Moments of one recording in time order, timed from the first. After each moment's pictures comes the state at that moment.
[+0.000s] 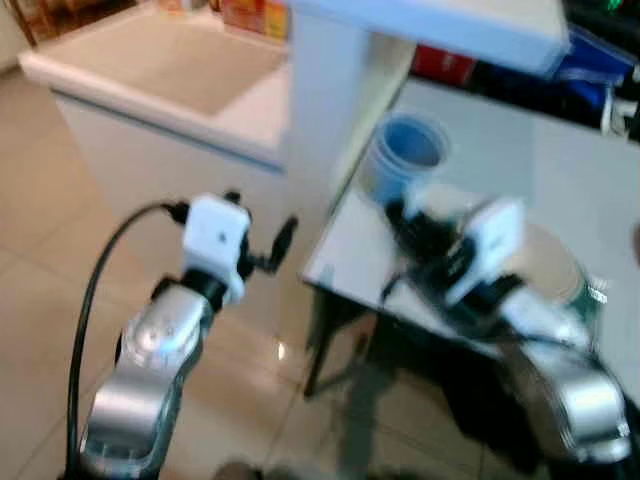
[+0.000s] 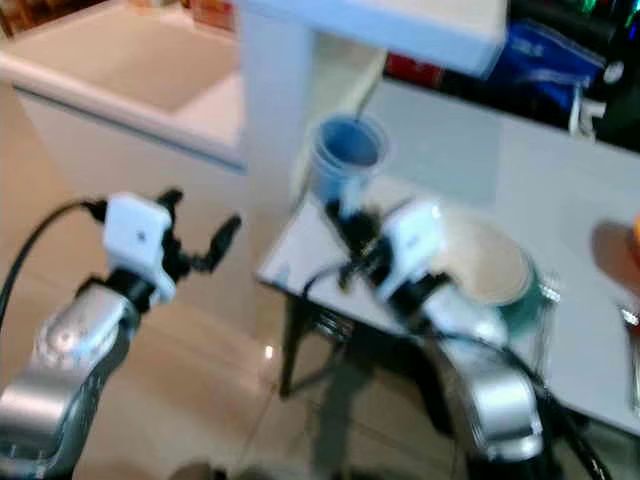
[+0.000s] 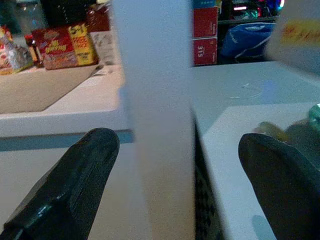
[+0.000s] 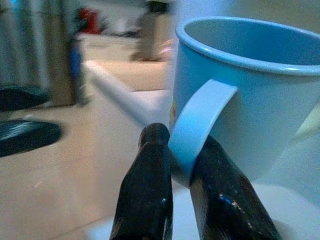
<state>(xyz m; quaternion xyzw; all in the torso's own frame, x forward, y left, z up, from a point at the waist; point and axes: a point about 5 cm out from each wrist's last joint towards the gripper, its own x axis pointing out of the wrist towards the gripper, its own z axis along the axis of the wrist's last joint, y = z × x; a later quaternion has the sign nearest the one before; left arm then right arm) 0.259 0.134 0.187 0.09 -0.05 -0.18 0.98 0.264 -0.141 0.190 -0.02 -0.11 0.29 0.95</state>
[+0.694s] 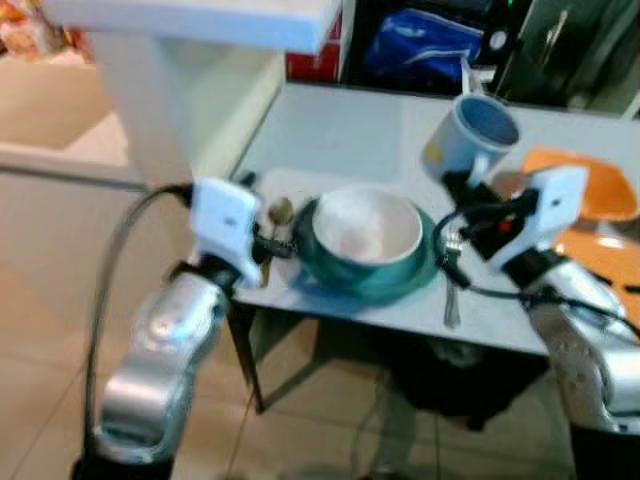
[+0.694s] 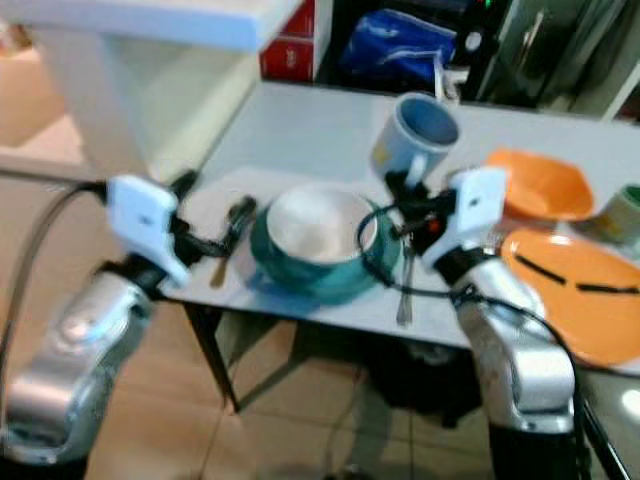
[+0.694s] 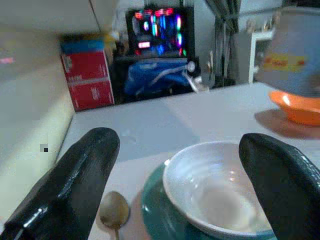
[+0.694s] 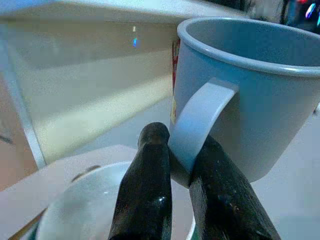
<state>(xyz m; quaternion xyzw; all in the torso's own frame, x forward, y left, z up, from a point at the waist) 0.260 0.119 0.199 0.06 -0.08 -0.22 0.97 0.283 -0.176 0.194 0.04 -0.06 0.20 0.98</state>
